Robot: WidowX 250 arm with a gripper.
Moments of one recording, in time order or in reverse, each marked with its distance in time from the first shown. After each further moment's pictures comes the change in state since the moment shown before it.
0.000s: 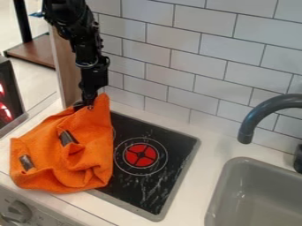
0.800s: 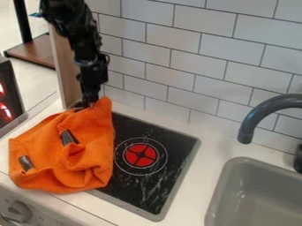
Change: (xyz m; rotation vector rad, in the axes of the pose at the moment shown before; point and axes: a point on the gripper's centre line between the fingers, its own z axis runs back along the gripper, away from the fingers) arm -0.003 0.002 0.017 0.041 -0.018 0.088
